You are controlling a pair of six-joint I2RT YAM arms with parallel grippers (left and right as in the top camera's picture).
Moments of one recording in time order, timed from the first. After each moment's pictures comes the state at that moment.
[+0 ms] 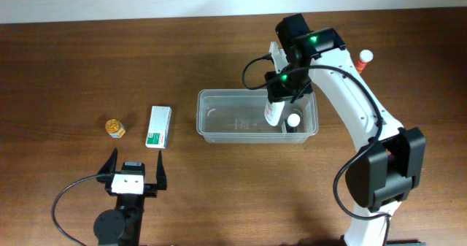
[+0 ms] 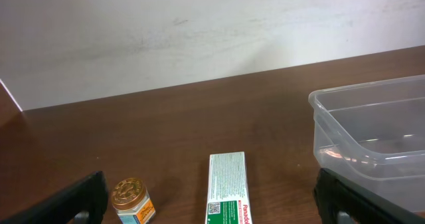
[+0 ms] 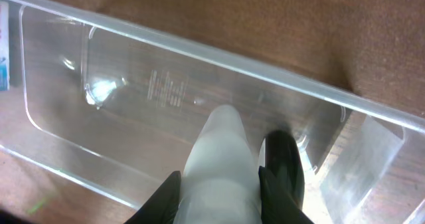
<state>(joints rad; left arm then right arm) 0.03 0.01 0.01 -0.07 0.07 0.14 0.30 1.99 1.84 -1.26 -0.22 0.11</state>
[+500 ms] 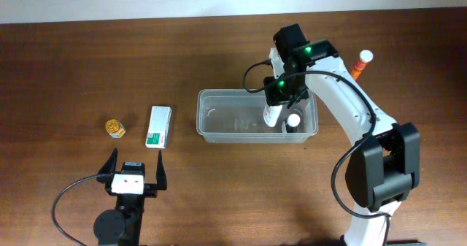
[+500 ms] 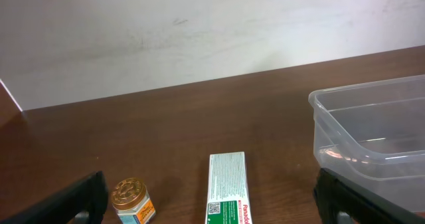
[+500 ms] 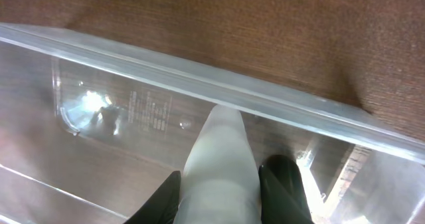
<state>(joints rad) 0.03 0.01 0.01 -0.07 0.07 0.14 0.30 1.99 1.70 -1.09 -0.20 0.16</state>
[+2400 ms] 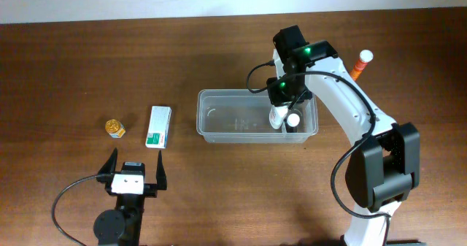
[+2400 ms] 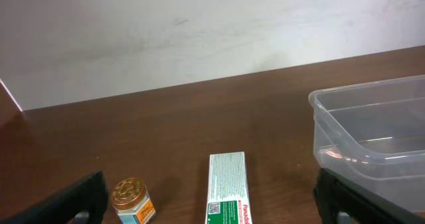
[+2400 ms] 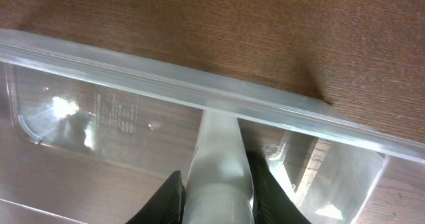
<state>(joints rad) 0.03 0.01 0.01 -0.07 0.07 0.14 0.31 1.99 1.70 -1.10 -0.09 0.17</state>
